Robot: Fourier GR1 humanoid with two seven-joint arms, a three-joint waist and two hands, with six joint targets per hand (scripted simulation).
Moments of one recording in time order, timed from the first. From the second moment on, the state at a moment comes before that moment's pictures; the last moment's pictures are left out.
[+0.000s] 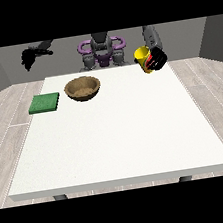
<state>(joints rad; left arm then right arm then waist) -0.54 0.31 0.07 -0.68 -0.37 0.39 -0.53 -0.13 -0.32 -0.30 -1.27 -0.21 0.36 -0.21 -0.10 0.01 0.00</state>
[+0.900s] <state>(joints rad) -0.80 0.24 -0.22 -0.69 -0.89 0.50 0.10 -0.18 -0.35 -0.33 -1.11 -0.22 0.41 -0.27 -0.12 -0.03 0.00</state>
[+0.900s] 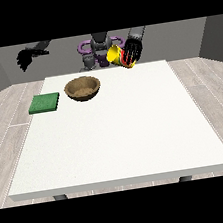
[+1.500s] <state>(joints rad) -0.97 0.12 -0.55 -0.61 -1.33 0.31 0.33 -0.21 -0.37 -0.33 -1.04 -0.22 0.45 -0.28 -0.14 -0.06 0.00</state>
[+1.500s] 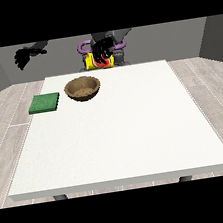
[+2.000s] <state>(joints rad) -1.02 0.06 -0.79 -0.56 -1.62 0.11 0.36 -0.21 -0.39 -0.35 -0.99 -0.22 0.47 -0.30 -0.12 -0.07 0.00</state>
